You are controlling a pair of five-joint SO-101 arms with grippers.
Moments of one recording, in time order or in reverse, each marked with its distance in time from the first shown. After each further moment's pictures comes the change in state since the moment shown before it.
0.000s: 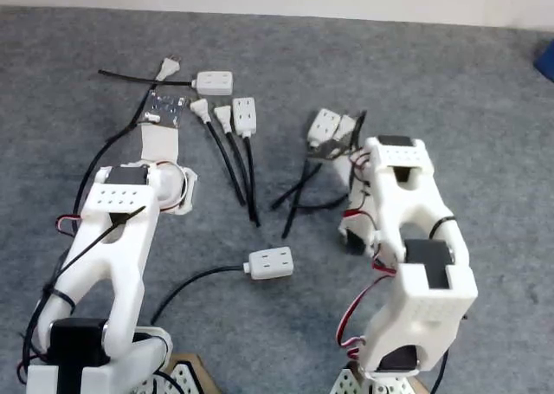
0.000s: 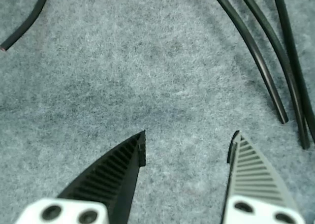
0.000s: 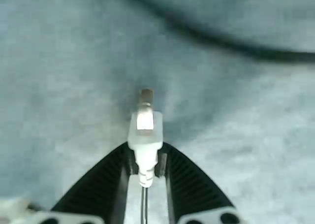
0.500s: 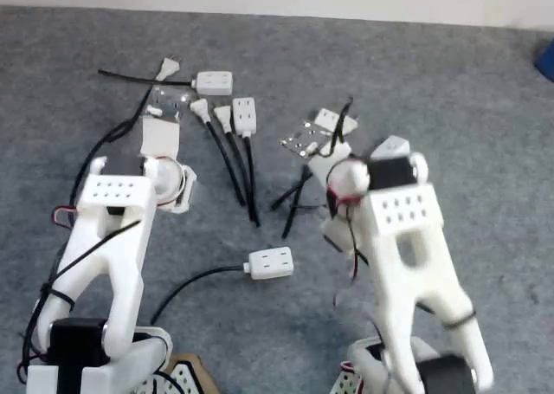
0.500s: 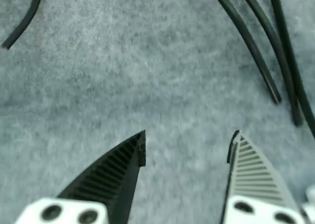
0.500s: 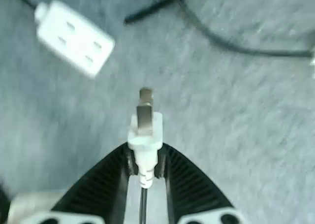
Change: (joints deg) left arm 0.0 0.0 -6.5 10.9 -2.9; right arm -12.7 -41.9 12.8 4.4 -13.4
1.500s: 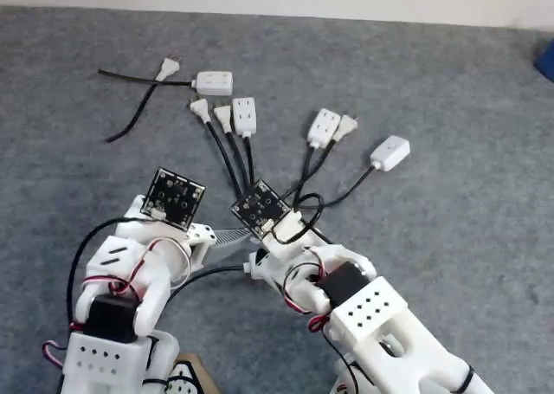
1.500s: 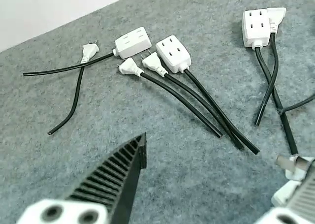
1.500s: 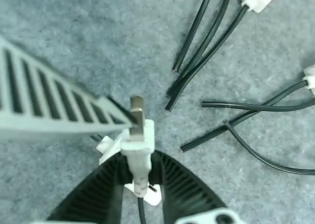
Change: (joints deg) left arm 10.5 -69.1 37.5 -5.6 -4.7; right arm -23.3 -22.2 38.9 -42.8 -19.3
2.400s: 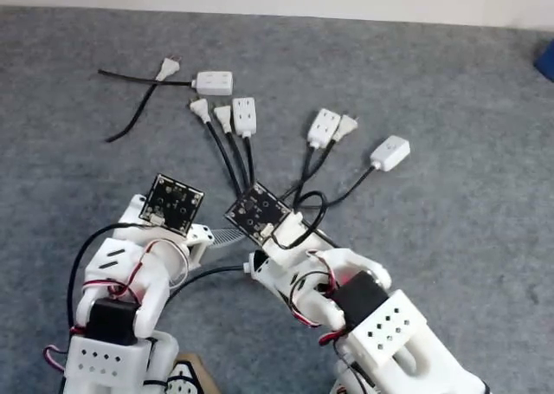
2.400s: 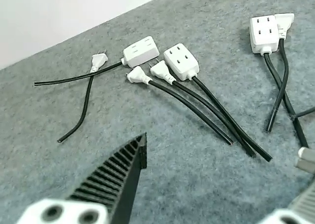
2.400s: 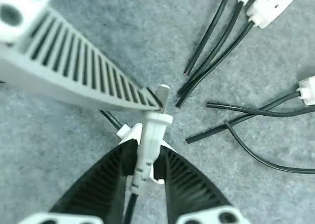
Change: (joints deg) left arm 0.4 0.3 4.0 -4.3 -2.2; right arm -3.7 -9.6 -8.6 14.7 0.4
